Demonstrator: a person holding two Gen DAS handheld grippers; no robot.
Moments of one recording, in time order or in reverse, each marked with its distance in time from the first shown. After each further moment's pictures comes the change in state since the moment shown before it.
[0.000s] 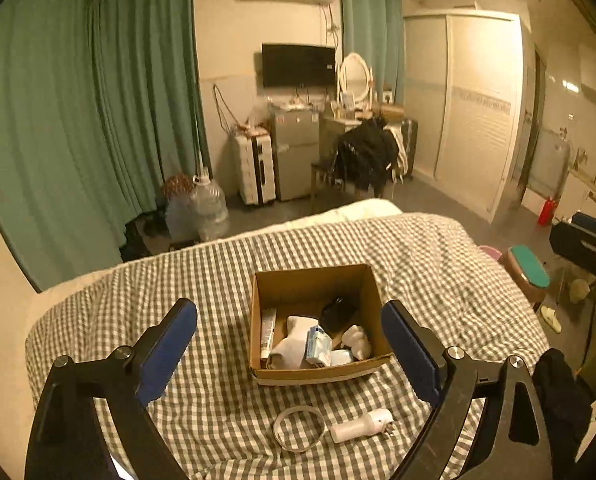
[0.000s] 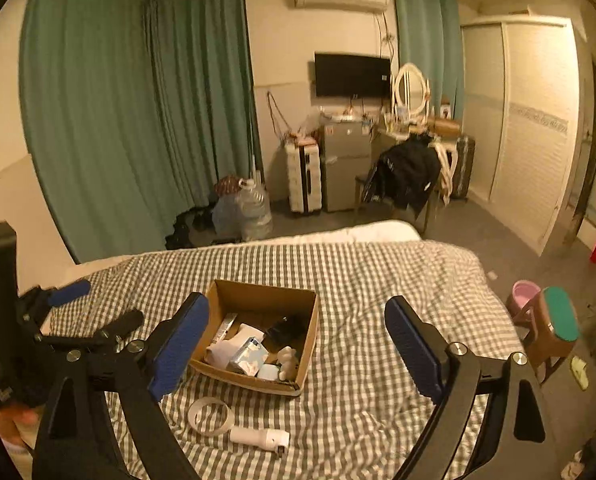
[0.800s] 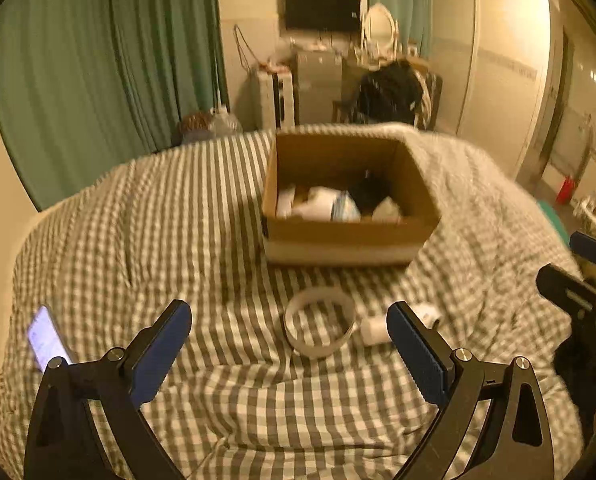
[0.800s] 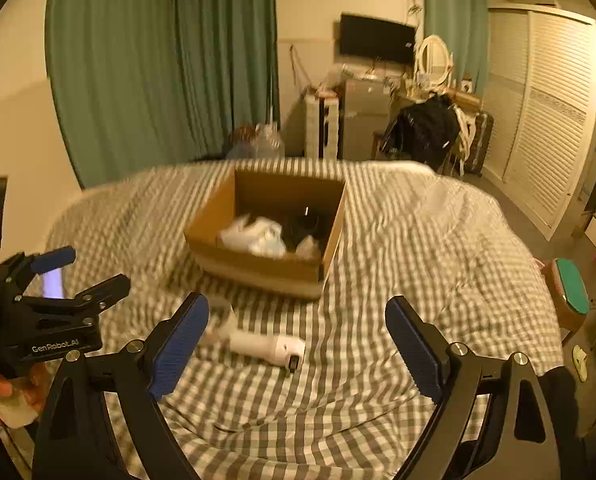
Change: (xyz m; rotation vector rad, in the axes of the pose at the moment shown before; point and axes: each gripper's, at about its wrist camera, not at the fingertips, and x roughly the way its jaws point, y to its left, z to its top) left arm 0.072 0.007 -0.171 -0.047 0.198 0.061; right arm 0.051 0.037 -0.169 -0.091 0.156 0.029
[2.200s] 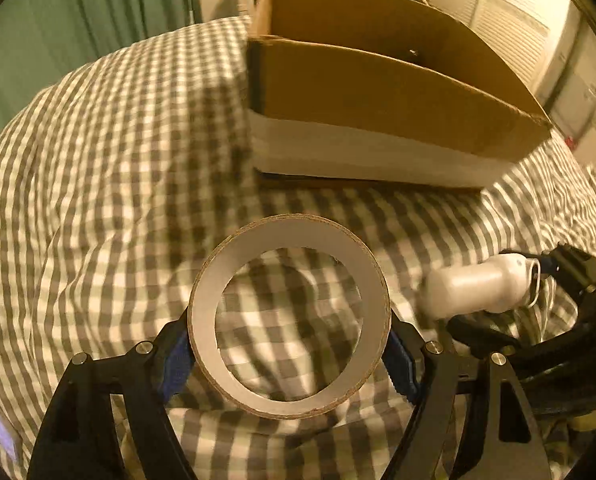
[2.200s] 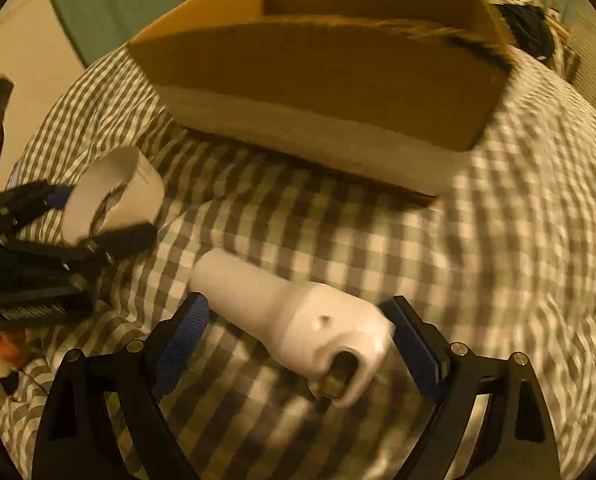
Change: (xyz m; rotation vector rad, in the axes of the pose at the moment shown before) left arm 0.150 0.018 -0.030 0.004 0.277 -0.080; right arm 0.229 0.019 -0.067 -0.100 0.401 0.218
